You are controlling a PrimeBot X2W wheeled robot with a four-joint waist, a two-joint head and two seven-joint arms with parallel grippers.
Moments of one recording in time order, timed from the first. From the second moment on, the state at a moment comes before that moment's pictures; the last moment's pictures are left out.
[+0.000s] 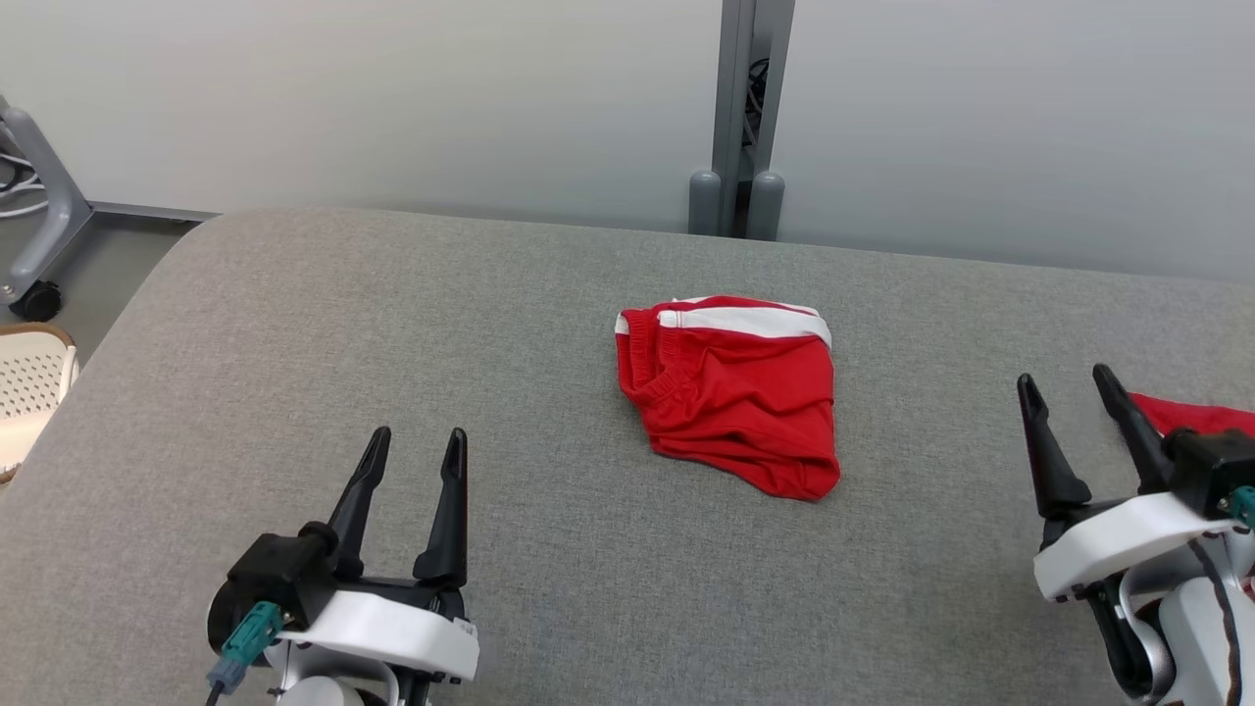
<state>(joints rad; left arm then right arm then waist) -0.09 0.05 -0.19 0.20 -0.34 -0.02 -0.26 -0.30 -0.24 0.14 0.47 0.31 0.13 -0.26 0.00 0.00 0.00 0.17</state>
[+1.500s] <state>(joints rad) -0.20 0.05 -0.34 0.21 -0.37 0.01 -0.26 -0.71 -0.29 0.46 0.83 1.07 0.13 0.10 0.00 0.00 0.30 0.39</state>
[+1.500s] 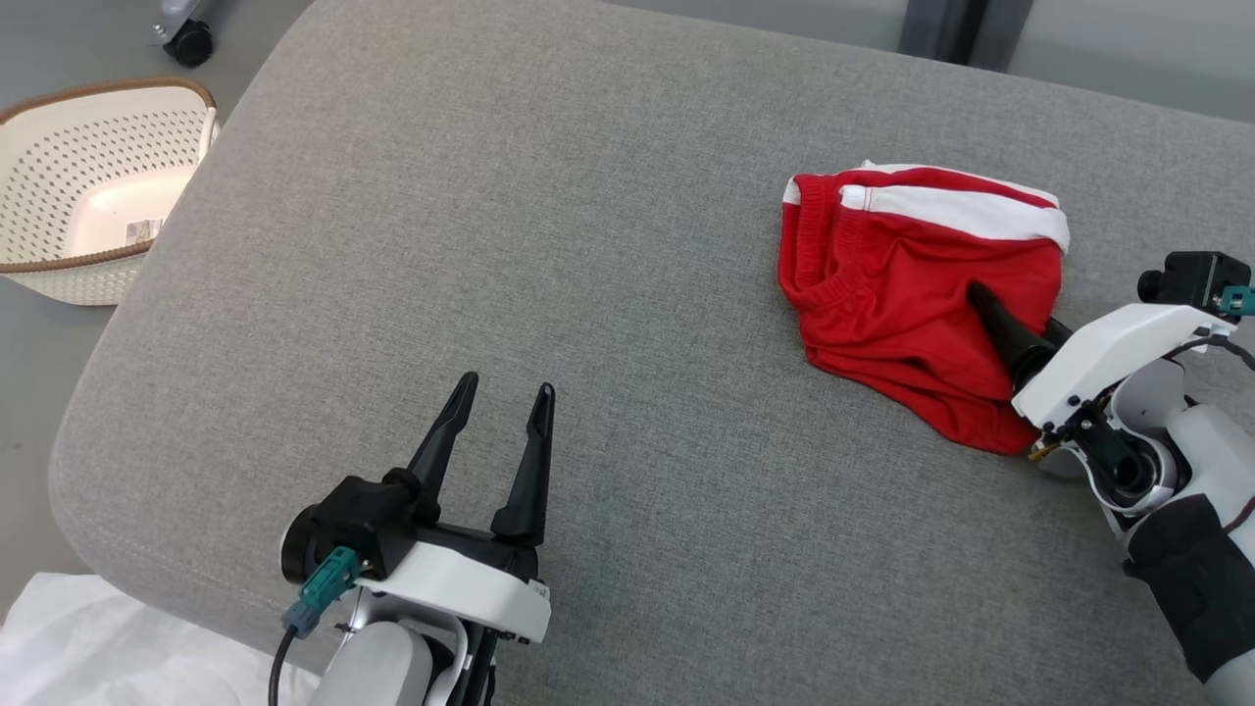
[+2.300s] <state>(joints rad) -0.20 0.05 -0.33 0.23 -0.36 0.01 -0.26 -0.72 -0.36 0.72 0.81 1.14 0.13 0.01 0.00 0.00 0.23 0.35</state>
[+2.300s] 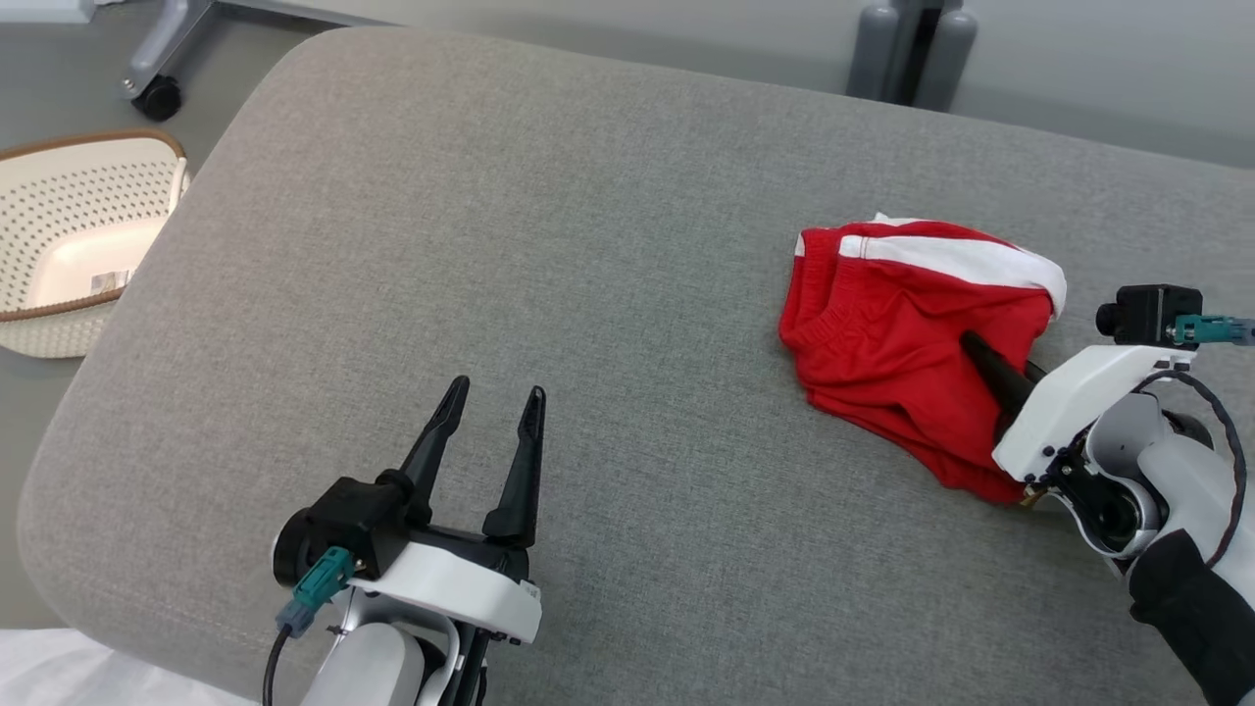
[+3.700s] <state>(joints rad) -0.25 0.05 -0.28 0.21 -0.34 0.00 -0.26 -0.72 -1.05 0.86 0.69 0.88 0.13 0.13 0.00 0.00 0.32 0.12</state>
